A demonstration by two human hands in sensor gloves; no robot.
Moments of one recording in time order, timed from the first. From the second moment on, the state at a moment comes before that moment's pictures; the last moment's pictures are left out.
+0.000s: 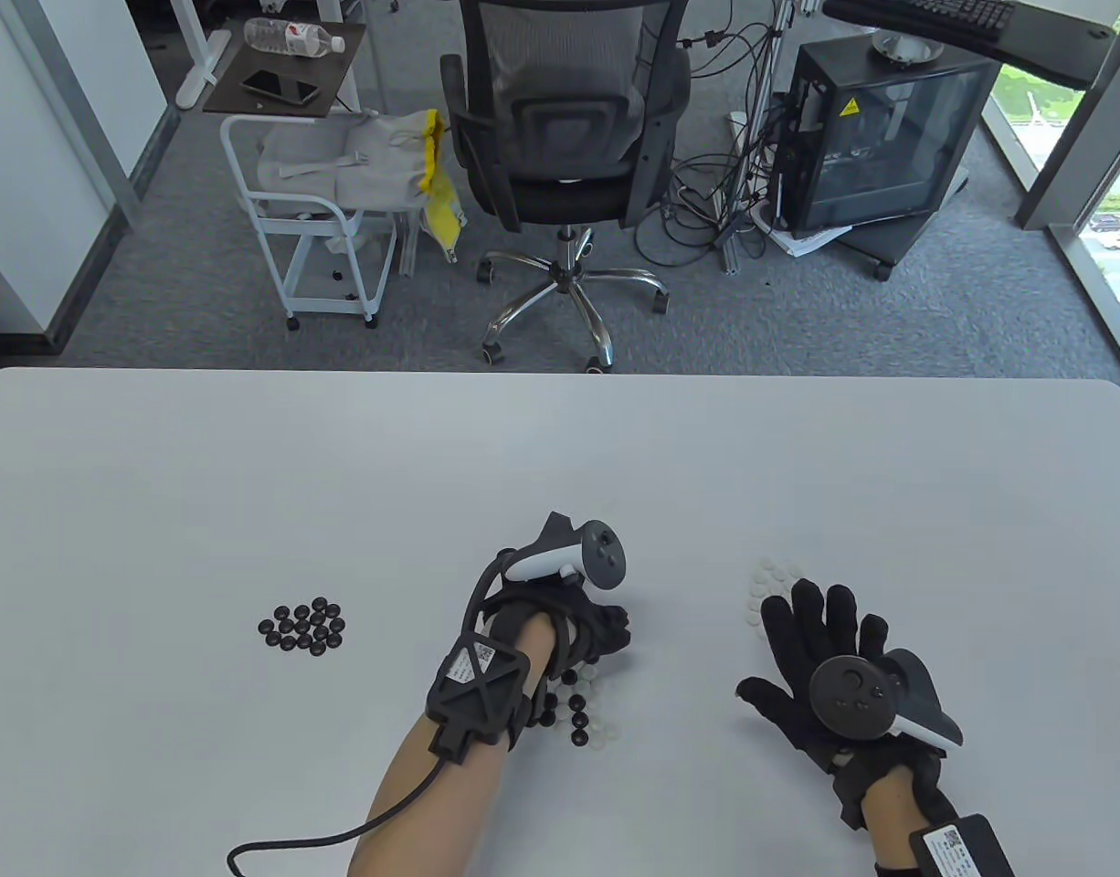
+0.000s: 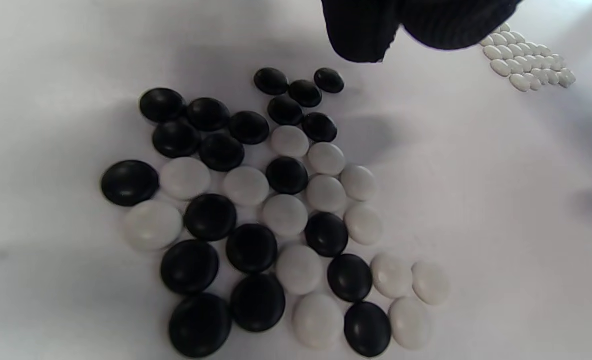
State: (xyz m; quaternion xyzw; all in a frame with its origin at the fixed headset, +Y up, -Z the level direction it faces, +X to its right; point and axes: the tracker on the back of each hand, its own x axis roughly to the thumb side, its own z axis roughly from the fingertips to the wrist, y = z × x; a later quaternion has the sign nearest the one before) left_hand -0.031 -0.764 -0.391 -0.41 -0.20 0.04 0.89; right_hand 0.246 -0.747 -0.272 0.23 0.07 0.96 0.15
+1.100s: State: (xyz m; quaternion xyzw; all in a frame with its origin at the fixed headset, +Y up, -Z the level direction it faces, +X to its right) left_hand -0.269 -0.758 -0.402 -0.41 0.12 0.04 0.90; right_hand 0.243 -0.749 -0.272 0.23 0.10 0.96 0.15
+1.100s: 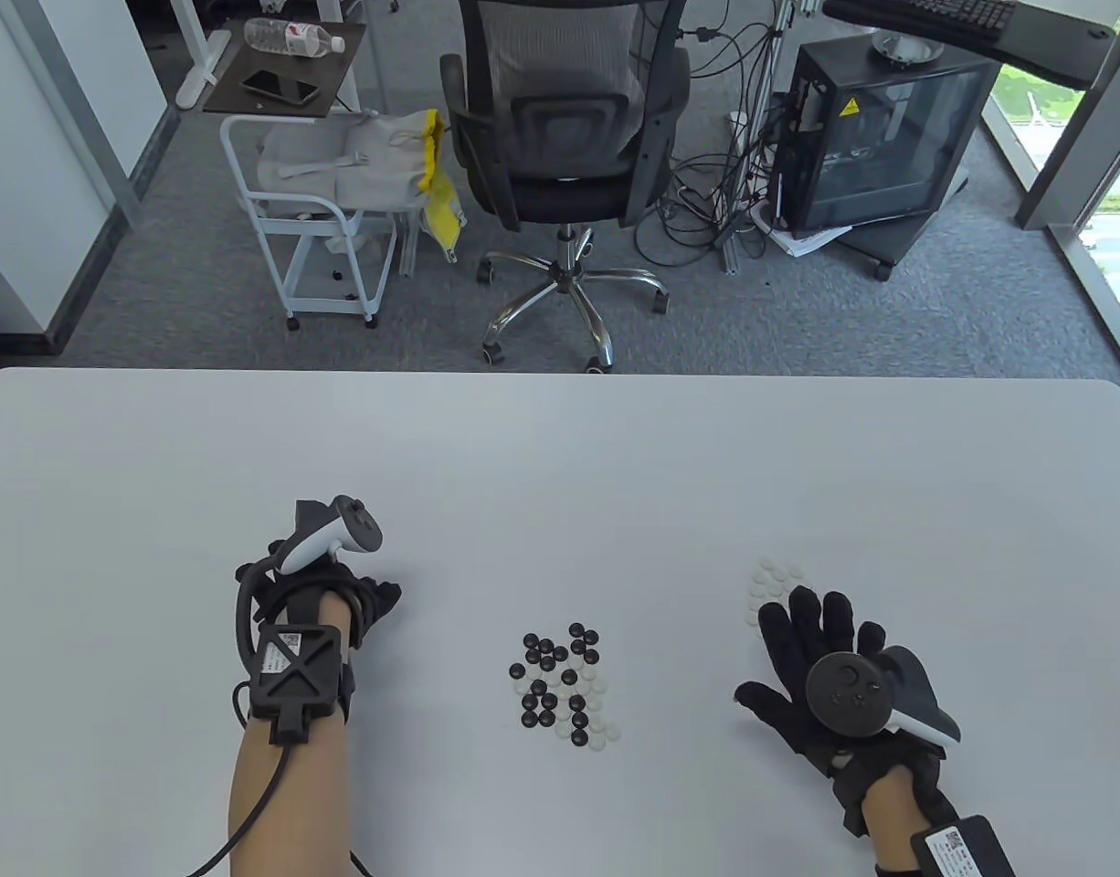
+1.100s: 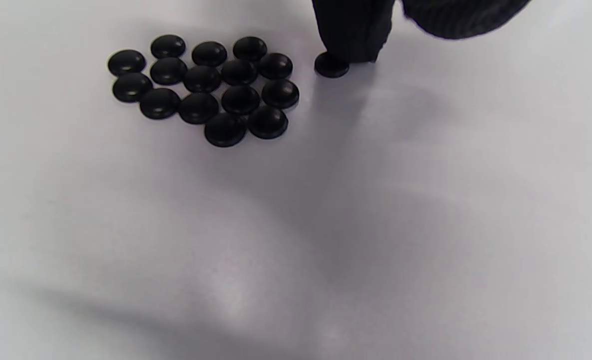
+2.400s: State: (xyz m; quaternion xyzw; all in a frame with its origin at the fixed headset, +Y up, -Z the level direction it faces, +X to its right) left_hand -0.062 -0.757 -0.384 -0.40 -0.22 -0.02 0.89; right_hand 0.242 -0.747 -0.270 0.23 0.11 0.96 0.15
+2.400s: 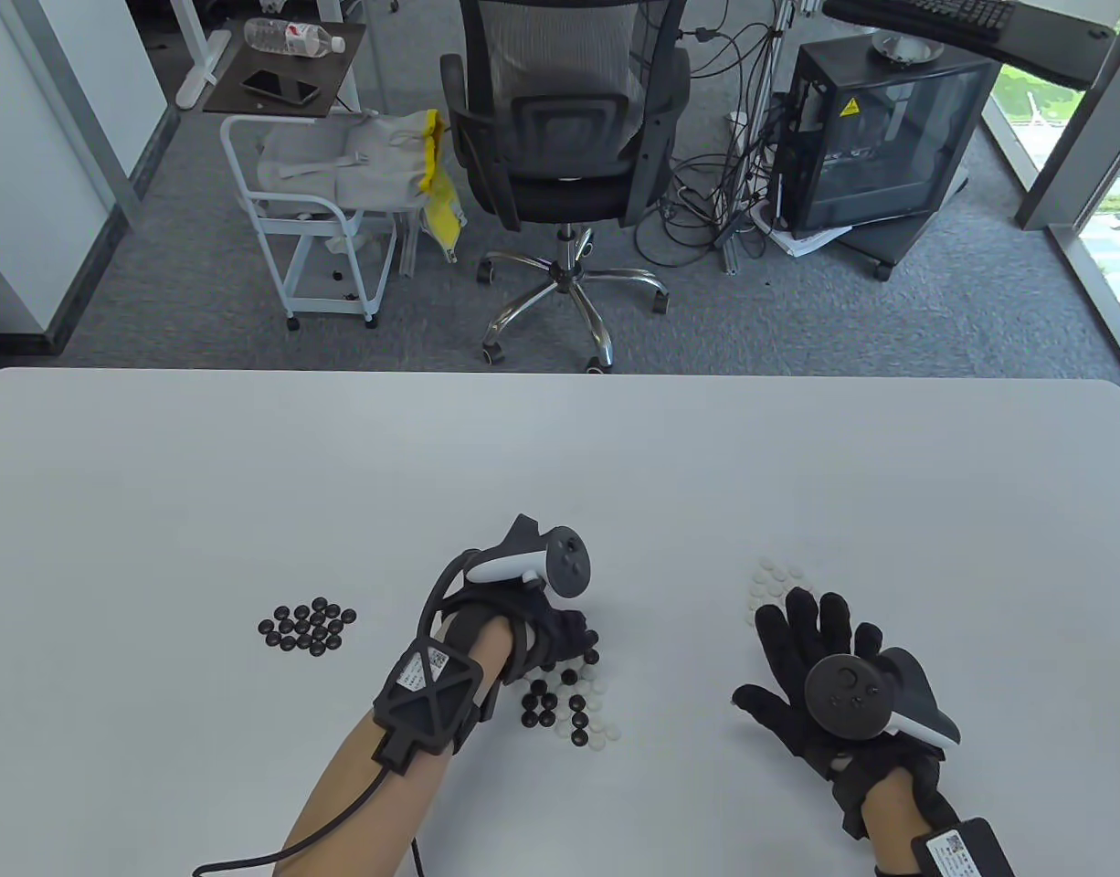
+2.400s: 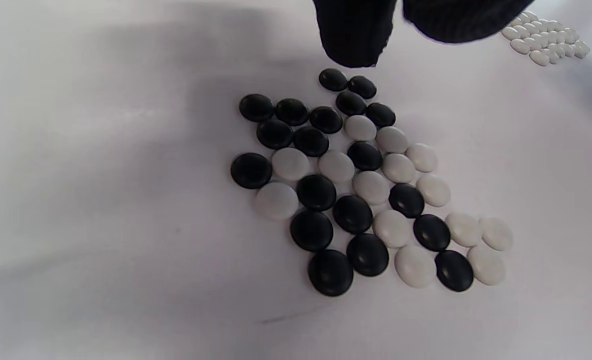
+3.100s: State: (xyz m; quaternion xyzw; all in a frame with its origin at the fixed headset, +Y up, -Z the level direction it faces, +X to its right) left_hand -0.209 -0.753 -0.401 -0.41 -0.01 0.01 0.91; right_hand 0.245 -0.746 -0.270 0.22 0.11 0.96 0.15
